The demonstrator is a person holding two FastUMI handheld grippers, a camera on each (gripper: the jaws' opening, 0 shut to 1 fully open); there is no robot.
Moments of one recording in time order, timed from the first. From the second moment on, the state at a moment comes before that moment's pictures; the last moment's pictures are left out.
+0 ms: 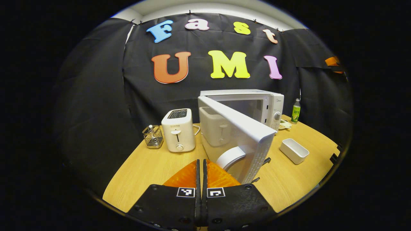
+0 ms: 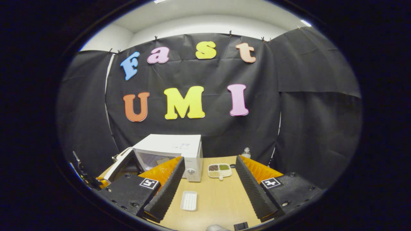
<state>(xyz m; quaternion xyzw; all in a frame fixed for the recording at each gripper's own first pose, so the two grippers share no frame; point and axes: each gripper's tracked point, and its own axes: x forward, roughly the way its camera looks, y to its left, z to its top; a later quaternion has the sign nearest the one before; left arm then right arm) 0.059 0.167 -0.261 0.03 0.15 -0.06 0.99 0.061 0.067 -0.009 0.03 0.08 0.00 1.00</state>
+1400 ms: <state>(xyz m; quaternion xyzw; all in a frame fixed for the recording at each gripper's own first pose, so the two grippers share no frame) 0.192 -0.073 -0.247 0.06 0.14 -0.15 0.98 0.100 -0.056 -0.025 0.03 0.09 0.01 1.00</state>
